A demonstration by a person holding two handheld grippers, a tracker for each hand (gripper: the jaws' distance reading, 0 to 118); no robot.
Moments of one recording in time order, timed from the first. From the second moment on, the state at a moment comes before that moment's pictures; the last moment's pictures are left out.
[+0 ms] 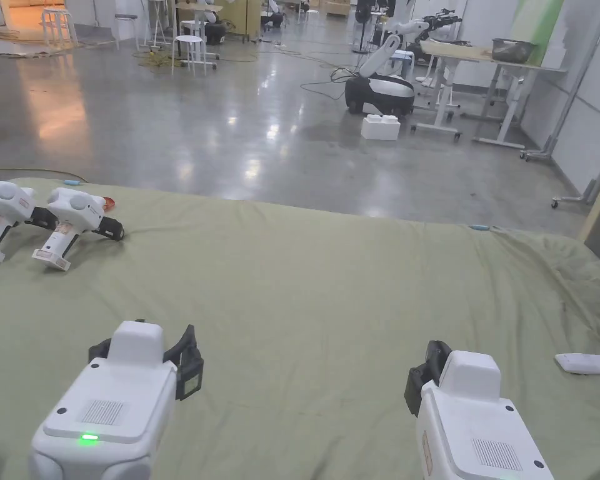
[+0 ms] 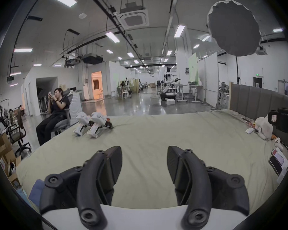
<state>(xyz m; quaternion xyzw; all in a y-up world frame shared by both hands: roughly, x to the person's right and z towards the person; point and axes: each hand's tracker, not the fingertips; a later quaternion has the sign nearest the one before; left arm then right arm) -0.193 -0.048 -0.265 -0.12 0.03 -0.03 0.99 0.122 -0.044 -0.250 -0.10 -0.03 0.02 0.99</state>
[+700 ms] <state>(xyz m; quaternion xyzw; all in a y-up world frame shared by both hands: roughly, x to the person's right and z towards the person) -0.182 -0.028 -0.244 -0.08 0.03 0.00 1.00 0.109 -0.049 -0.231 -0.08 -0.02 0.02 1.00</state>
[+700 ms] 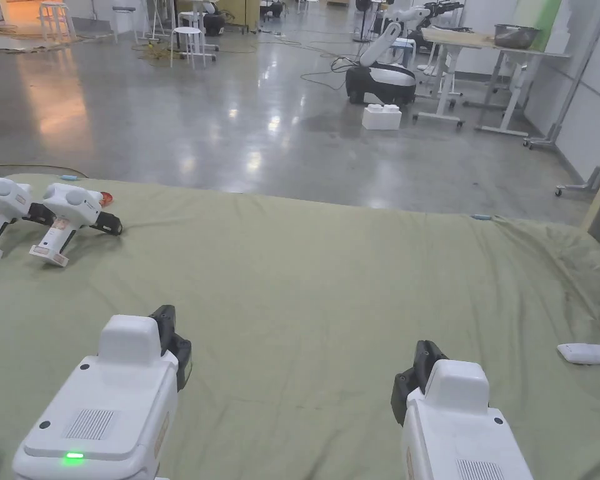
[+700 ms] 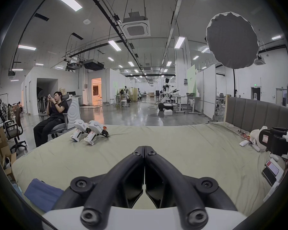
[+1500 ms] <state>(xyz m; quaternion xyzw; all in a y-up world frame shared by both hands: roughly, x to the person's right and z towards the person) -0.182 -0.033 -0.234 -0.09 0.04 -0.02 1.00 0.107 -0.052 -0.230 -0.09 -0.04 0.01 1.00</state>
